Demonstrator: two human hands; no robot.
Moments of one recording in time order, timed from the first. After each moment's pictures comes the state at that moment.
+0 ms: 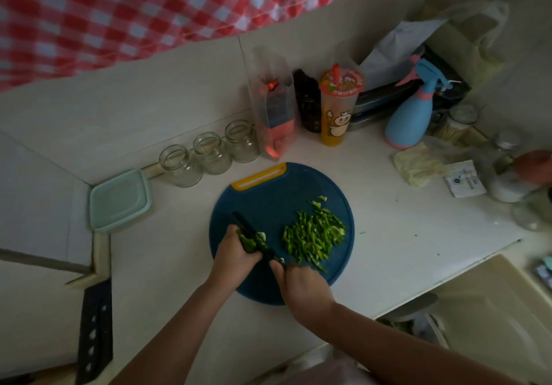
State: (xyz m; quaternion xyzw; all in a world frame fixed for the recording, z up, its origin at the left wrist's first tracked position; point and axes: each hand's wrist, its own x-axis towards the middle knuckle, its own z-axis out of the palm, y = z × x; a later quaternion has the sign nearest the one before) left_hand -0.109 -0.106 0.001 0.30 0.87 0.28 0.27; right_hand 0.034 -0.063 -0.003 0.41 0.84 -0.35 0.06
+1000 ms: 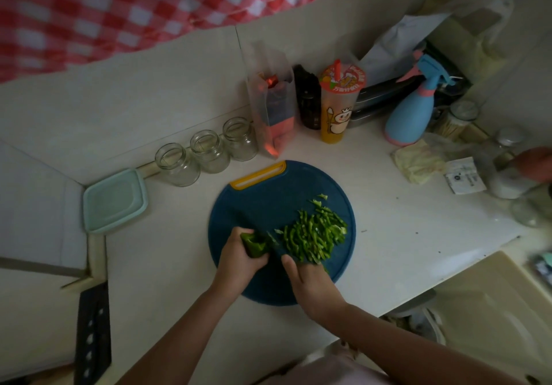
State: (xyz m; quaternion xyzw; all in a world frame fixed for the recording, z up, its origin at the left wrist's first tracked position) left_hand -0.106 -0.109 -0.010 0.31 0.85 0.32 0.29; right_hand 0.044 -0.051 -0.003 0.43 0.75 -0.50 0.00
